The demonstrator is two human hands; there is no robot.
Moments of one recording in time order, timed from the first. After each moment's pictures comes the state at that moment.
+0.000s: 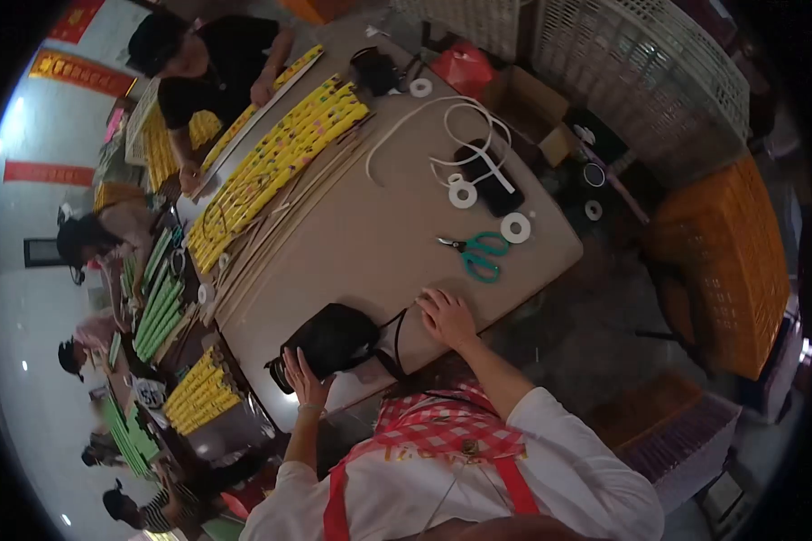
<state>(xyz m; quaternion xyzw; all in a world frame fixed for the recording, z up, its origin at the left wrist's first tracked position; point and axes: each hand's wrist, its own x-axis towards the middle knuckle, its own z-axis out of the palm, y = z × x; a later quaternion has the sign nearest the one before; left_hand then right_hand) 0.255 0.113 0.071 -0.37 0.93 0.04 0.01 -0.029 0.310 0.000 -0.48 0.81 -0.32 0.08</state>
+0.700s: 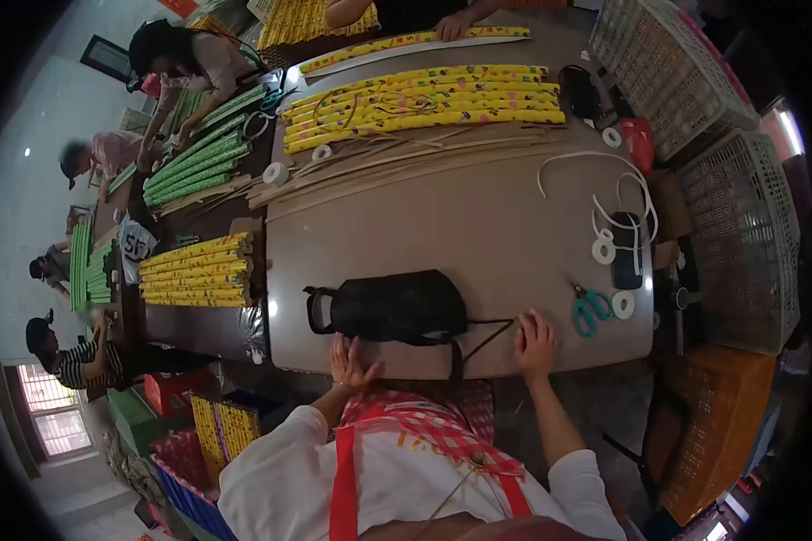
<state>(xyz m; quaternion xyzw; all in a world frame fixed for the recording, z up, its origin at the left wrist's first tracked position) 0.364 0.154 -0.039 -0.41 0.89 0.09 -0.14 -0.022 0.301 -0.011 -0.48 0.85 -0.23 0.02</state>
